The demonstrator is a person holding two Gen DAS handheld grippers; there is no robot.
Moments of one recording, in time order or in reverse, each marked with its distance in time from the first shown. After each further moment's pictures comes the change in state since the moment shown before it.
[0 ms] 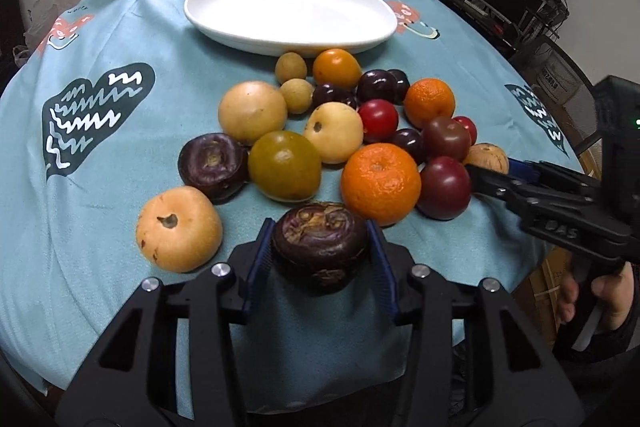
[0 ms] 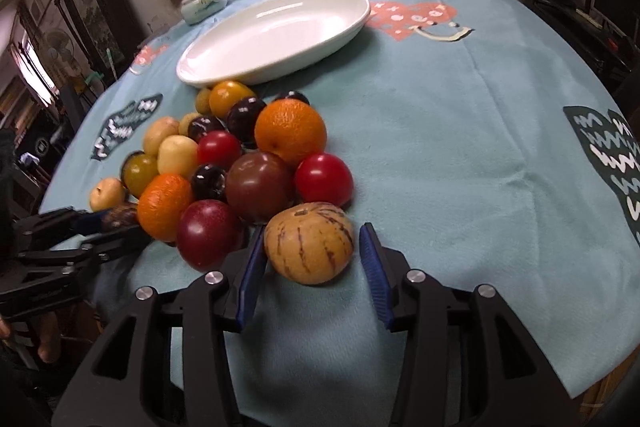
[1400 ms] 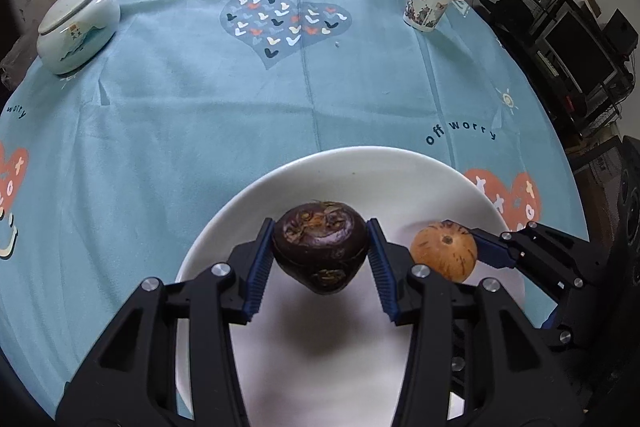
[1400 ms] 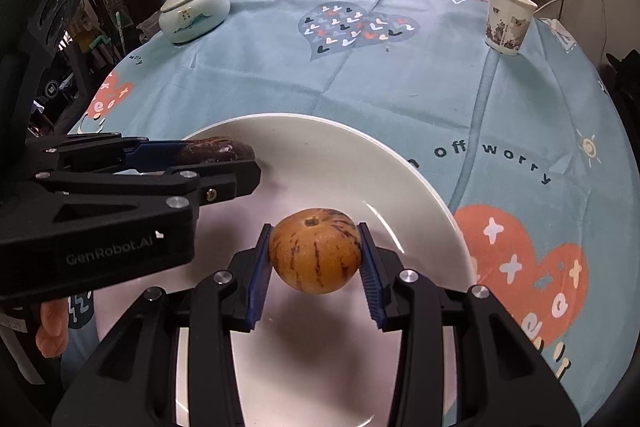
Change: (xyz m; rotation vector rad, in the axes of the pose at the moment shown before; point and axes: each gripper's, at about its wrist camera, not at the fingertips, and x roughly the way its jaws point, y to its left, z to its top) left arm 0.151 0.091 0.305 -0.125 0.102 0.067; right arm 0.177 0.021 0.280 -0.195 0.128 0.067
